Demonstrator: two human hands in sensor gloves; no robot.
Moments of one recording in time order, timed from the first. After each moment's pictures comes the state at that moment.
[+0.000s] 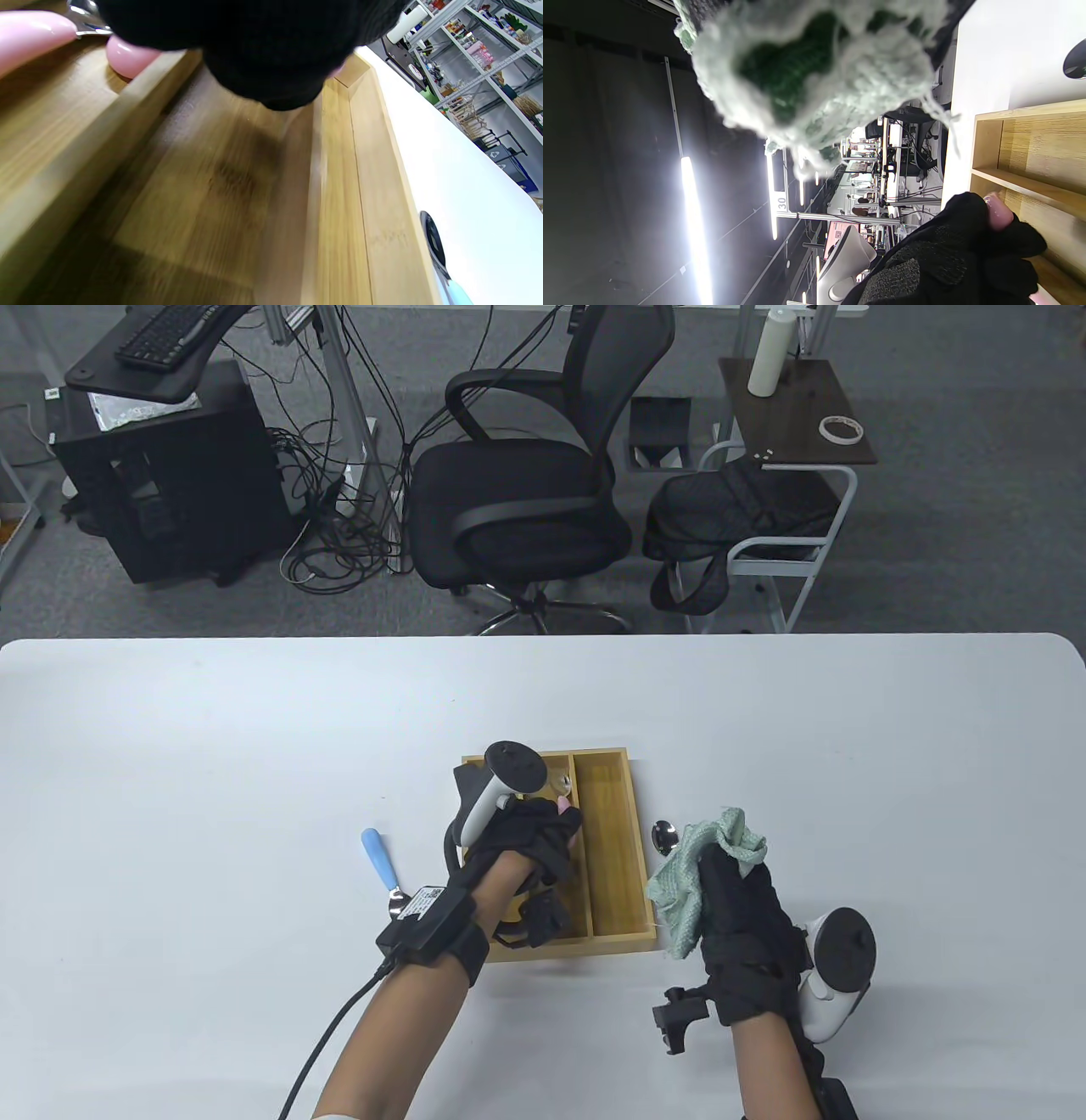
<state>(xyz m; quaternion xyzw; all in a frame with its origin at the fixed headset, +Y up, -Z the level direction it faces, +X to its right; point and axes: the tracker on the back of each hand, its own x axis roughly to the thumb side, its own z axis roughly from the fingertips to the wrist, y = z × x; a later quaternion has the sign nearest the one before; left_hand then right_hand) -0.077 -0.737 -0.416 -0.27 0.04 0.32 0.91 0.185 -0.710 -0.267 0.01 -0.09 0.68 0.73</state>
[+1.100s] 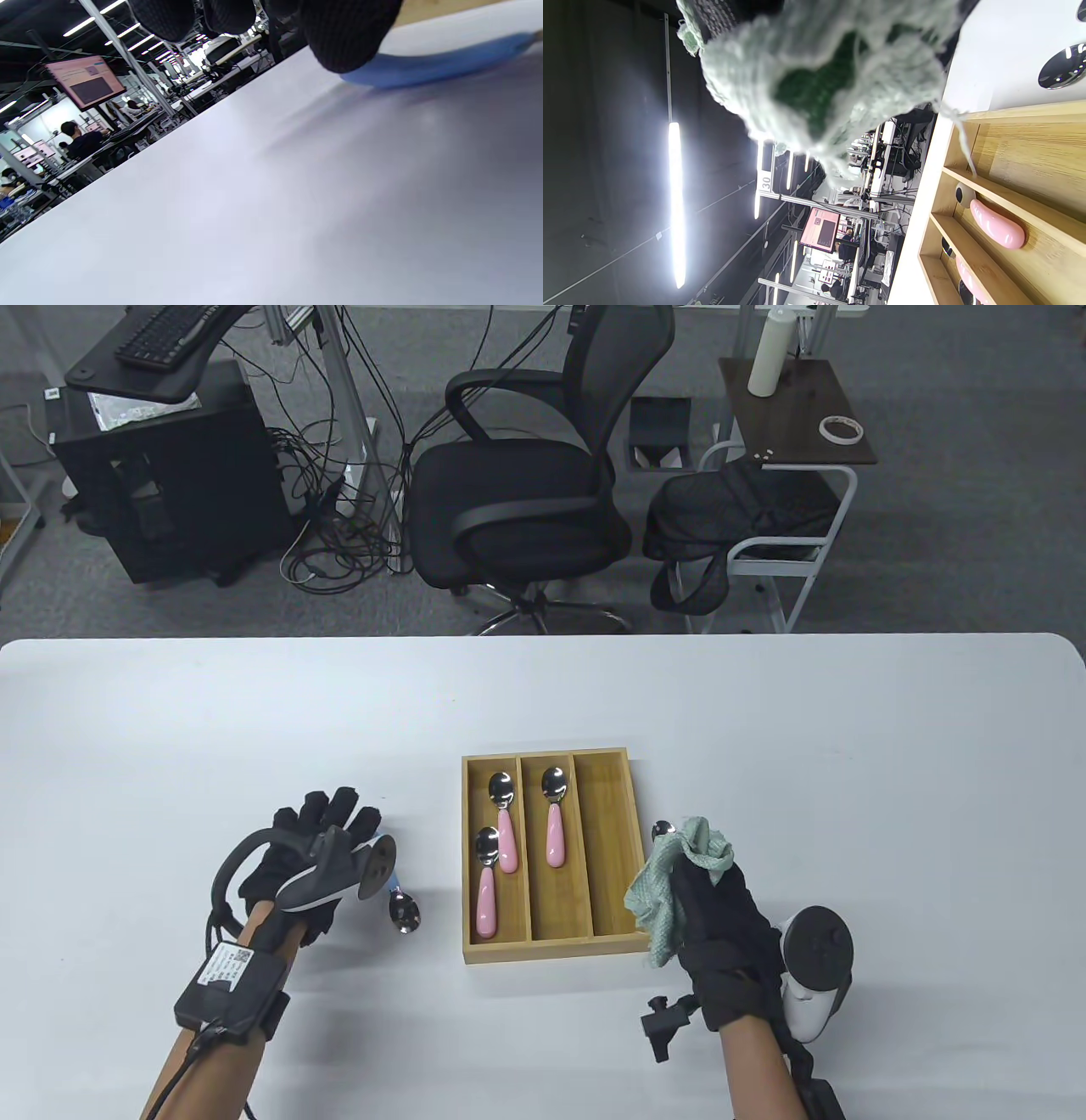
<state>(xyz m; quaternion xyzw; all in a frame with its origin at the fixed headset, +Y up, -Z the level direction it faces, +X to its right) -0.245 -0.752 -0.368 -0.08 -0.11 -0.25 0.96 0.172 -0.715 -0.268 0.02 -0.09 0.73 0.67</state>
